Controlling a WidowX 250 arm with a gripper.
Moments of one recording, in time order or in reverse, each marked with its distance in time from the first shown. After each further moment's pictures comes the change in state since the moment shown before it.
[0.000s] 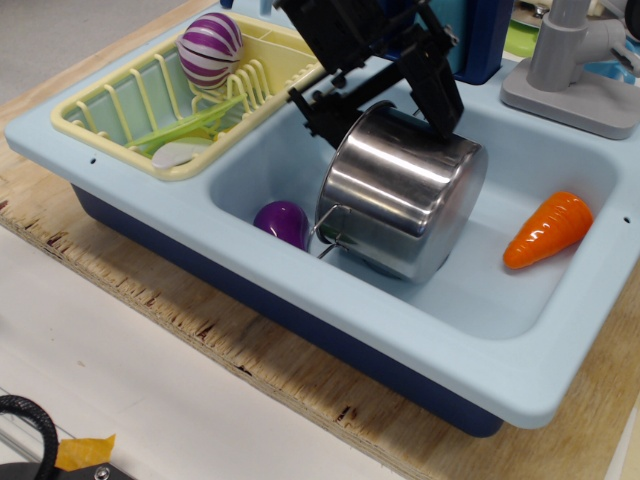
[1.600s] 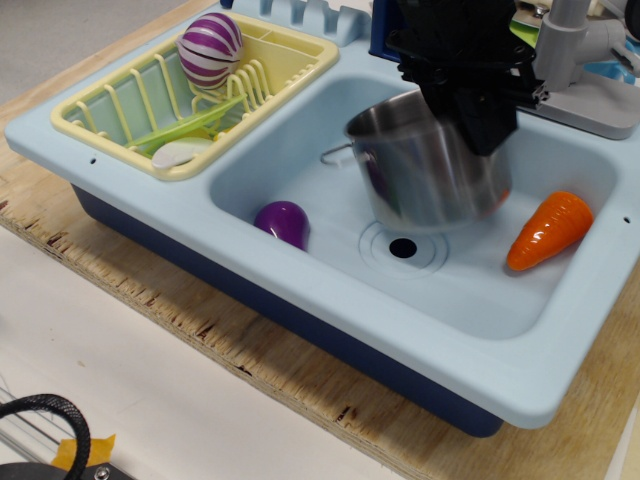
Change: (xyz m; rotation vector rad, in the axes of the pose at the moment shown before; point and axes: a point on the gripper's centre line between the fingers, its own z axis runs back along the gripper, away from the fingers) arm 0.014 -0.035 -0.015 0.337 -0.169 -0.718
